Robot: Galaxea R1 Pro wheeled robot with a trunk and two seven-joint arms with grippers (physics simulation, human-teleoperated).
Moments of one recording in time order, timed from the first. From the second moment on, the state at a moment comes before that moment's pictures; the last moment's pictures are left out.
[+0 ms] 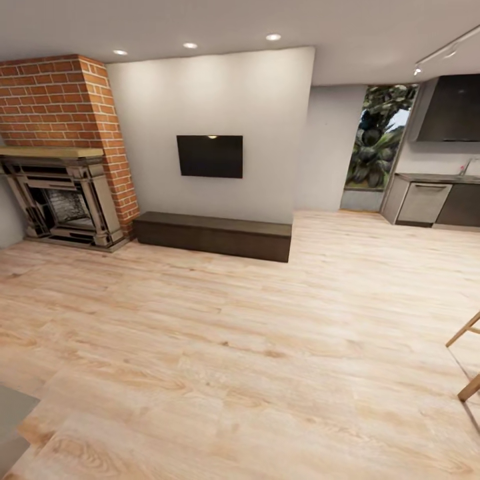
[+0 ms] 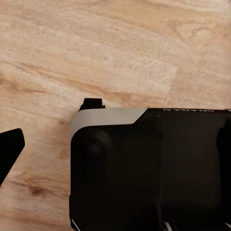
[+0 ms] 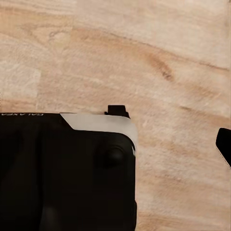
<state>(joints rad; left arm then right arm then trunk) -0.31 -0.06 -0.01 -0.01 0.05 0.02 0.04 -0.31 0.03 -0.06 0.02 0.09 -0.05 -0.08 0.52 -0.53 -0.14</state>
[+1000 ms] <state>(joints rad) -0.31 -0.06 -0.01 -0.01 0.05 0.01 0.04 -0.31 0.03 -0.06 0.02 0.09 -0.05 -0.08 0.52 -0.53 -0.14</state>
